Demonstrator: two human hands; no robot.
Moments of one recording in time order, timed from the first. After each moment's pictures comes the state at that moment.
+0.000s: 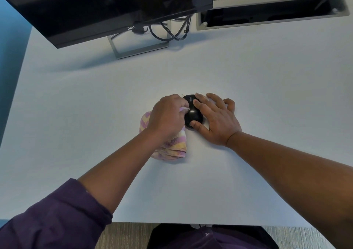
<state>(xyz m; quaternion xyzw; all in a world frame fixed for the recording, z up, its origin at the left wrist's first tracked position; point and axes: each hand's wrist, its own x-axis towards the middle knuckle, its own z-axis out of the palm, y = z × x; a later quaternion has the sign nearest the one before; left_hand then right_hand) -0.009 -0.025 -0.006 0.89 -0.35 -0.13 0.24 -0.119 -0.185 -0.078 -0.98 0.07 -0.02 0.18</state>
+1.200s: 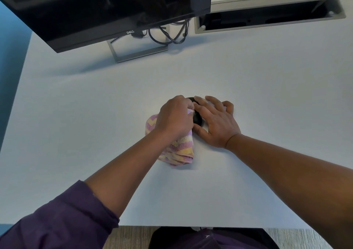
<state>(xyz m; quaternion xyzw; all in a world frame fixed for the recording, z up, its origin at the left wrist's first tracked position) -0.013 -0.048 -0.002 0.92 -0.29 -0.16 0.21 -0.118 -0.185 -0.072 -0.98 0.07 0.00 0.18</state>
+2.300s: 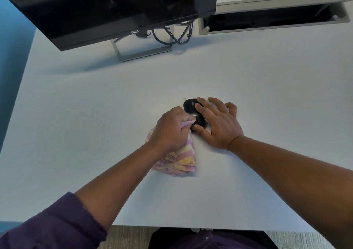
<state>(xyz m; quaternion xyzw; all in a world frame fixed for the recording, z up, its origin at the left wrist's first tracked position) -0.028 -0.010 -0.009 0.87 -0.32 -0.20 0.32 -0.119 -0.186 -0.076 -0.98 0.07 -0.01 0.18</state>
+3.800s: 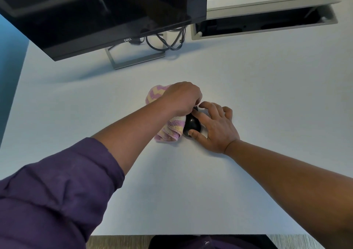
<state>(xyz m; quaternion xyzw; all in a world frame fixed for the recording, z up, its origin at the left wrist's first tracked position) 0.045 -0.107 0.020 0.84 -0.50 -0.22 -0.06 -0.120 -0.187 -0.085 -0.98 0.07 -0.07 0.18</state>
